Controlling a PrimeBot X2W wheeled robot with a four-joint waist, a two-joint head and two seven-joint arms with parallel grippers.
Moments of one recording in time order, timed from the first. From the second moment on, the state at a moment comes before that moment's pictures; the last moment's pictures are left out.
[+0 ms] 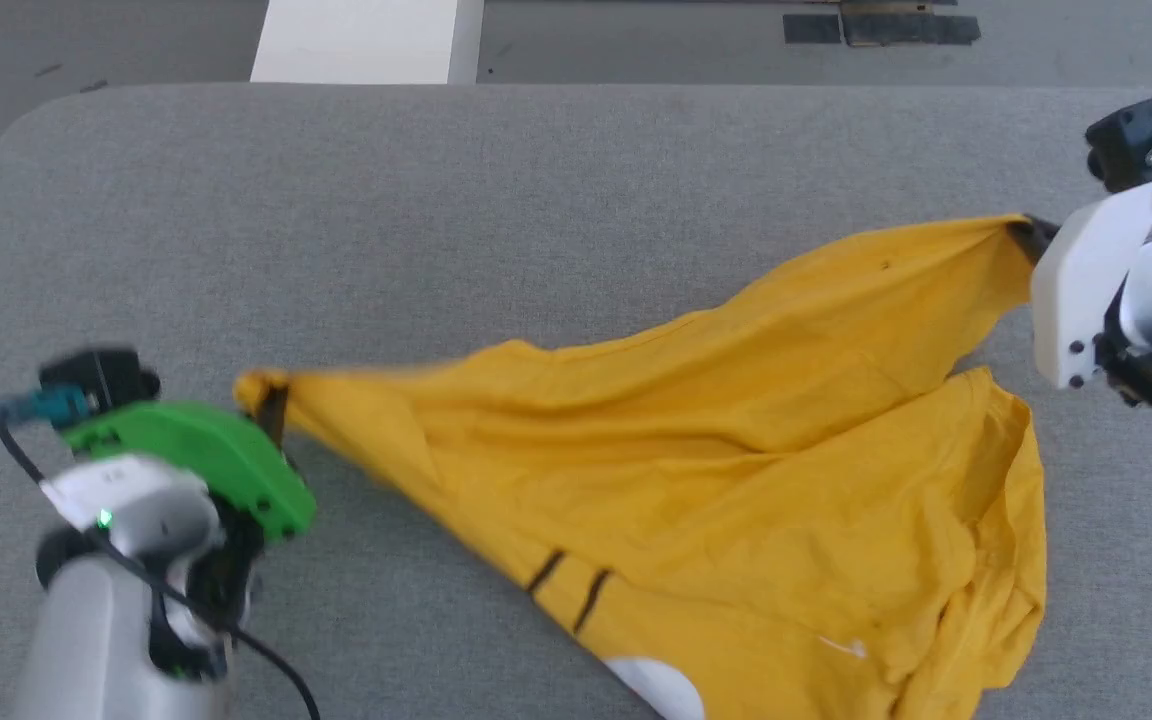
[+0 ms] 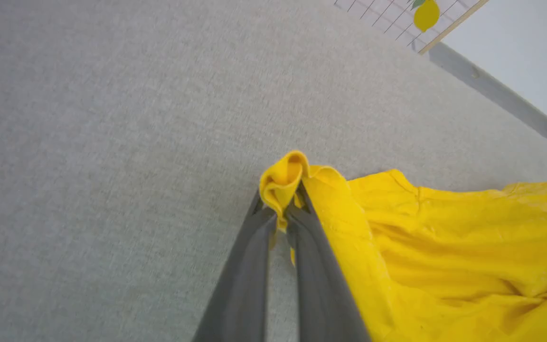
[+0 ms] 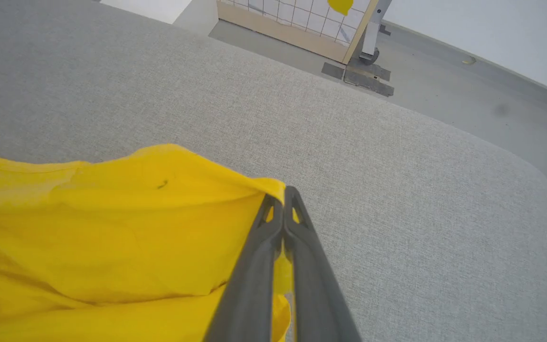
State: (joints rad) left arm -0.19 0.18 0.00 -0.12 -0.56 0.22 0.58; right arm -0.61 -0.40 0.14 0.19 0.33 0.13 0.74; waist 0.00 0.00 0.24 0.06
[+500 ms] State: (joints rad) left arm -1.00 0.30 -0.08 0.14 -0.43 0.13 0.54; right arm -1.16 -0.42 0.09 0.32 0.25 0.13 0.75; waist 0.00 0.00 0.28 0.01
